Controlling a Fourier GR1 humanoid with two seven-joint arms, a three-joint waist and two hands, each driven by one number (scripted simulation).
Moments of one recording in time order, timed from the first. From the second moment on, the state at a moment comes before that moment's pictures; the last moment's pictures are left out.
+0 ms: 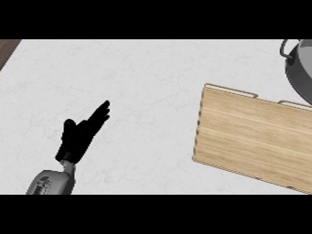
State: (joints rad) left arm -0.13 0.13 -0.11 -1.35 0.00 -0.15 0.14; right arm -0.91 -0.88 0.10 -0.31 0.59 -0.08 -0.19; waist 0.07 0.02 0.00
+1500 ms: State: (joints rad) left arm -0.12 0.13 -0.09 -1.36 0.00 -0.16 0.14; right arm -1.03 -0.81 -0.37 -0.17 0.19 -0.22 -0.20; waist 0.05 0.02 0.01
